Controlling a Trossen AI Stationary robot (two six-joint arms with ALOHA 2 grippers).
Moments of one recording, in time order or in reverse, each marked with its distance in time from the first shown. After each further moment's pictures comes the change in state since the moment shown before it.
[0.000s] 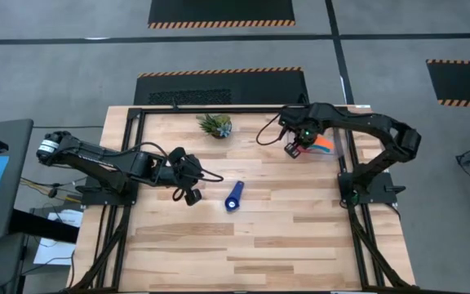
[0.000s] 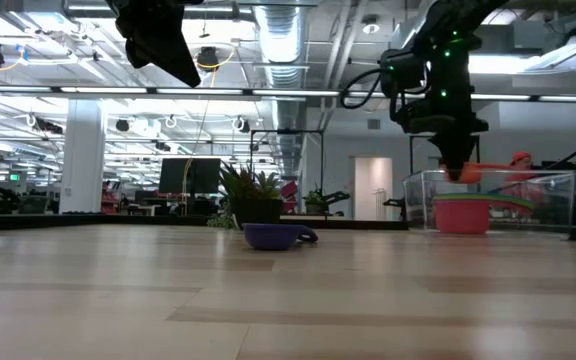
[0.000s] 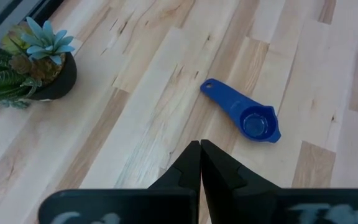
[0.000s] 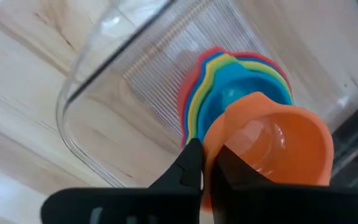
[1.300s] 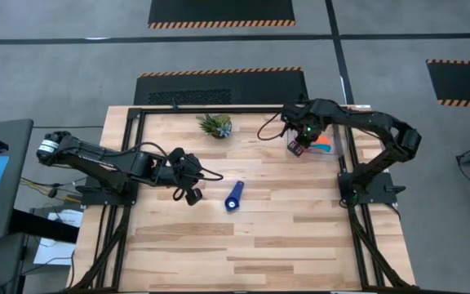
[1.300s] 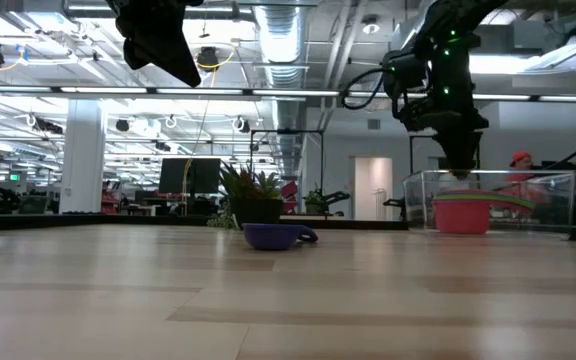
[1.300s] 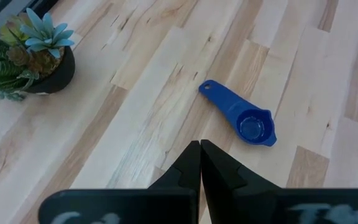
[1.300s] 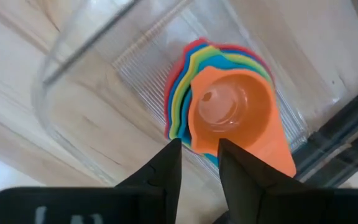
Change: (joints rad) left arm 0.000 0.000 0.000 0.002 0.003 -0.049; right arm -0.047 0.003 0.032 -0.062 -0.011 -0.081
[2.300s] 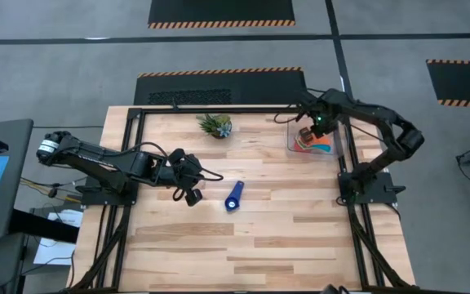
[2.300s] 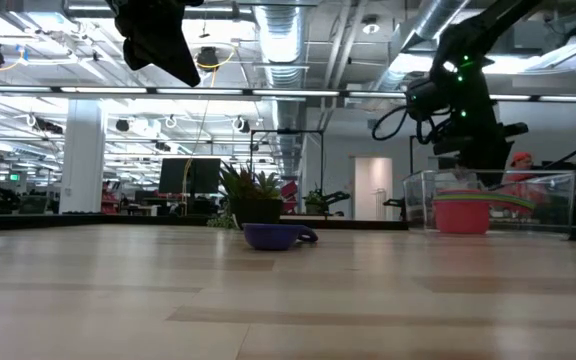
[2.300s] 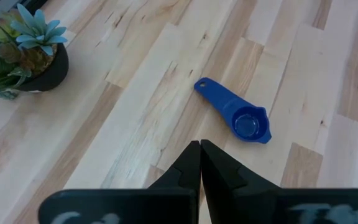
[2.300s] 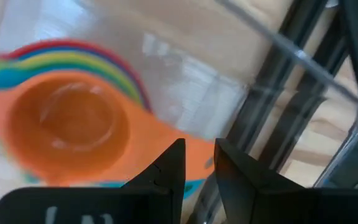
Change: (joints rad) left arm 0.000 0.000 0.000 0.002 0.021 -0.002; right arm -0.260 -0.002 -0.068 -0.016 0.088 0.147
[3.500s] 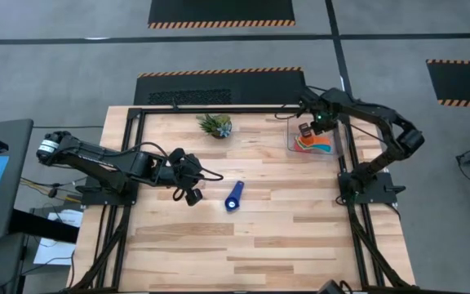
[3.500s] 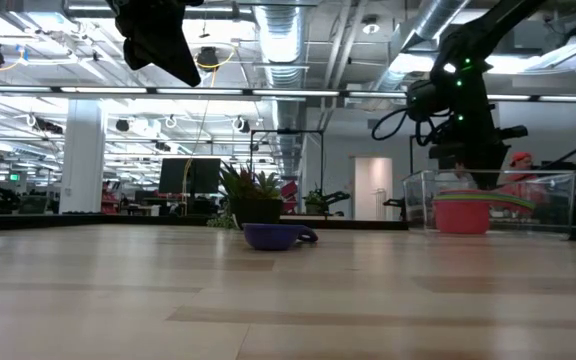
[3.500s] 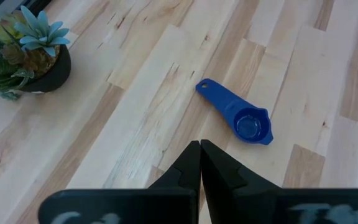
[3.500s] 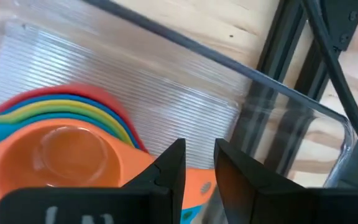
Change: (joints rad) left arm 0.000 0.000 0.000 0.000 -0.008 0.000; right arm -0.036 0.004 -0.013 0.077 0.036 0.050
